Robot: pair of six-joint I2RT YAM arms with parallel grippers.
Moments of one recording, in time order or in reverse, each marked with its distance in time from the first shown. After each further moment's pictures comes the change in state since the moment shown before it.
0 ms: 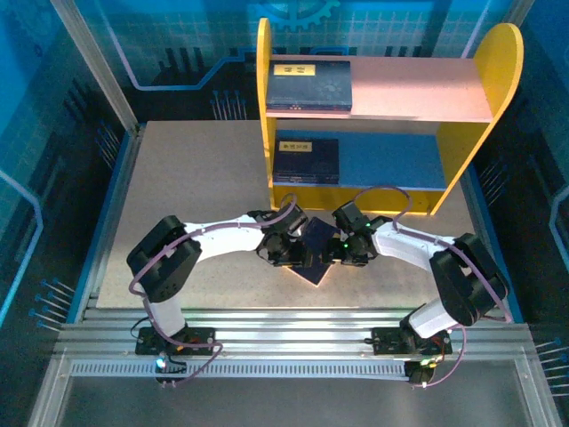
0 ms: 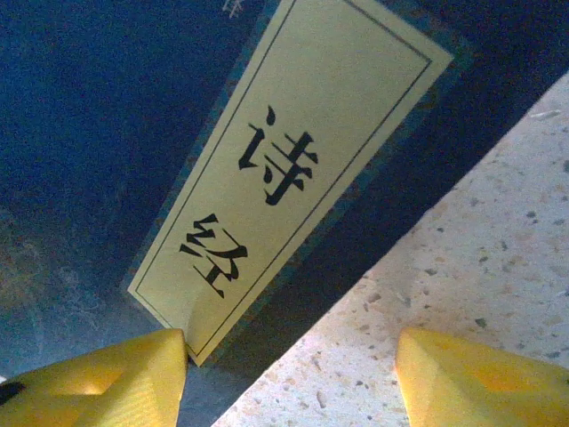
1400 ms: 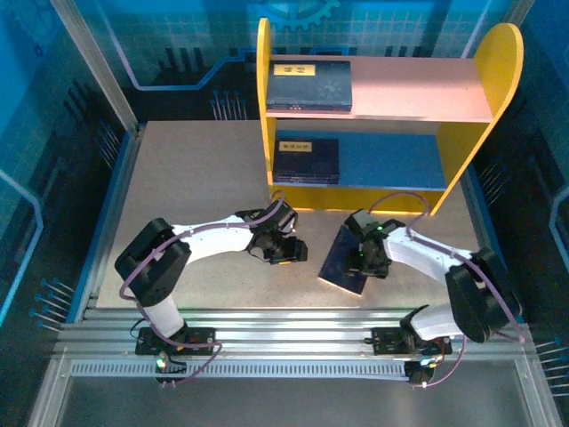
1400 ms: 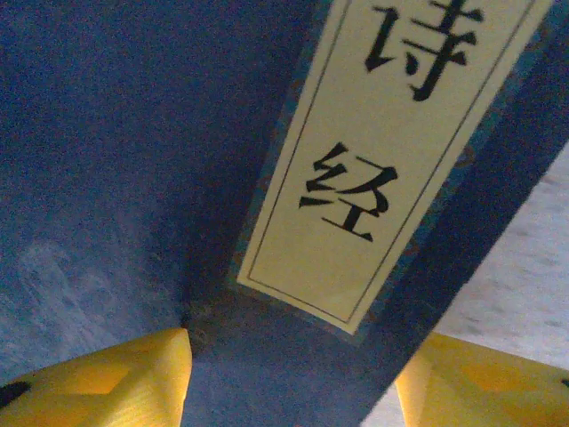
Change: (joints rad) left arm 0.077 -0.060 -0.070 0.077 0.051 -0.025; right arm -0.005 -0.089 -0.029 -0.244 0.143 0.062
